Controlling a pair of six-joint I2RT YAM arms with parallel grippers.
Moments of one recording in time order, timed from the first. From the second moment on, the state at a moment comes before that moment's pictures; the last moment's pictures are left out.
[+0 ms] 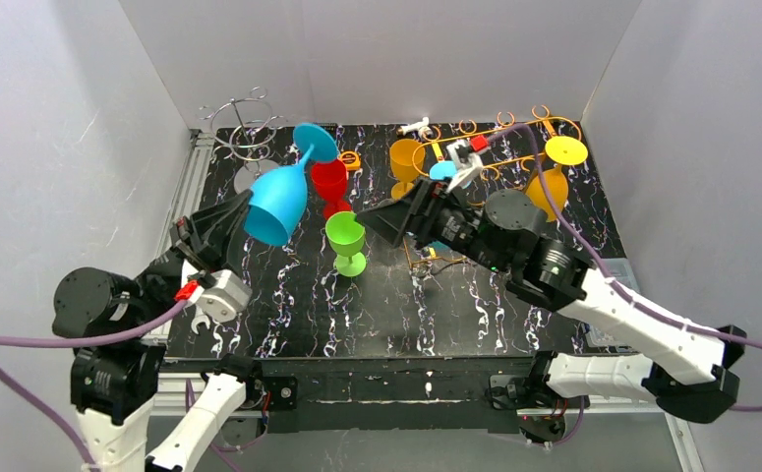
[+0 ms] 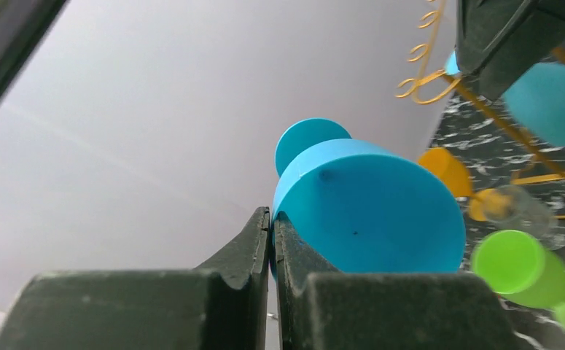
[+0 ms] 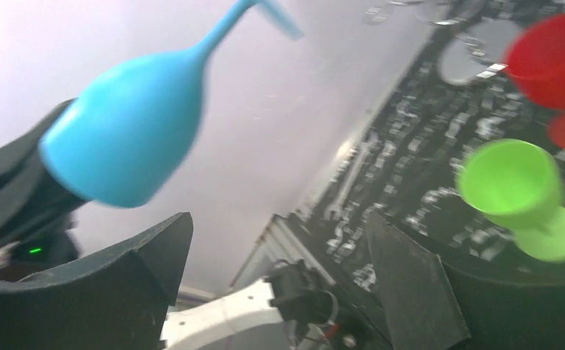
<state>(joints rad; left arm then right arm) -0.28 0.59 1.40 -0.58 0.58 0.85 1.08 1.04 1.24 -0.21 0.10 0.82</state>
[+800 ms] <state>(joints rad) -0.28 0.49 1.14 -0.12 0.70 1.18 1.30 1.40 1.42 0.42 0.17 0.80</state>
